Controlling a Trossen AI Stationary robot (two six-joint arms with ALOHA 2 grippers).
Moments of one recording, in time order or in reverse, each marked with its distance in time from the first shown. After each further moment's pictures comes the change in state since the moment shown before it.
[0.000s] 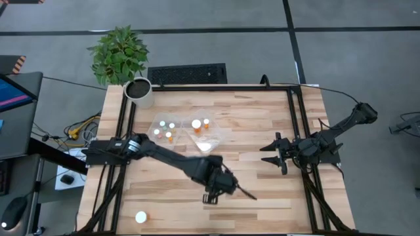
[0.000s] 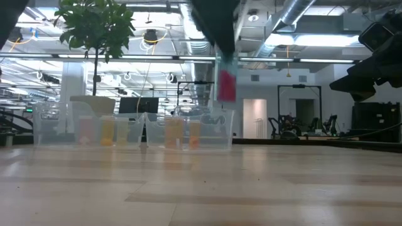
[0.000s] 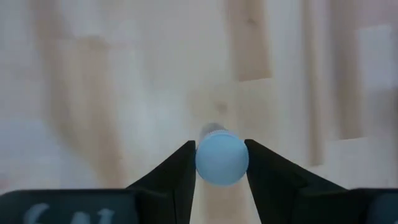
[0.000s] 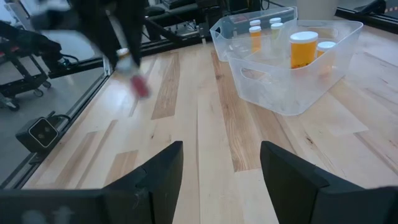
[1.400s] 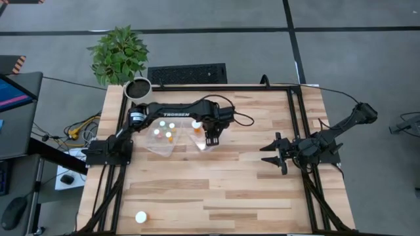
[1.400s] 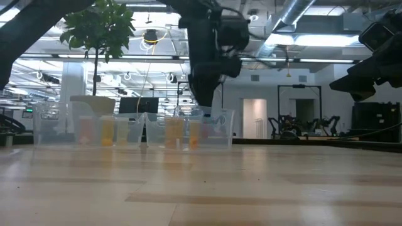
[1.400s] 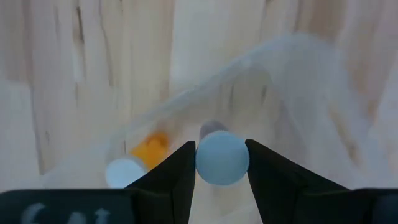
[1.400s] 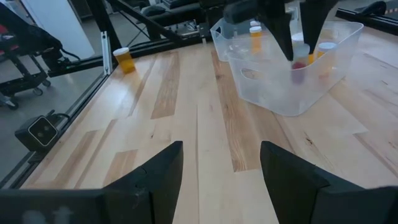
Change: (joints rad) left arm 0.529 -0.062 -0.234 0.078 0.055 0.286; right arm 0.000 0.000 0.000 0.000 0.000 -0.008
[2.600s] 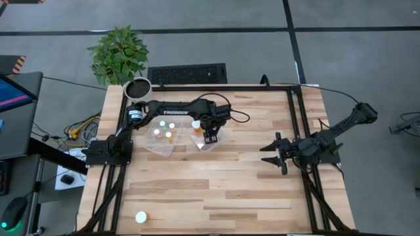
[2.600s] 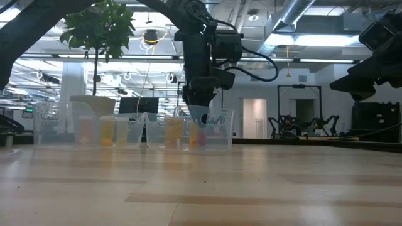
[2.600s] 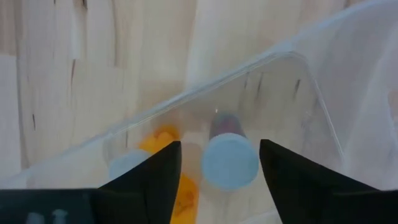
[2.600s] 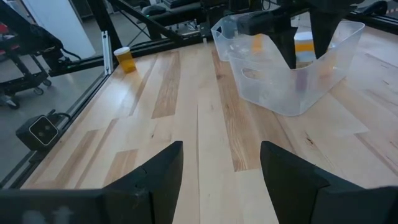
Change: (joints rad) left arm 0.041 -0.019 -0.123 0.092 0.018 -0.036; right arm 0.000 0.000 0.000 0.000 -0.002 -0.001
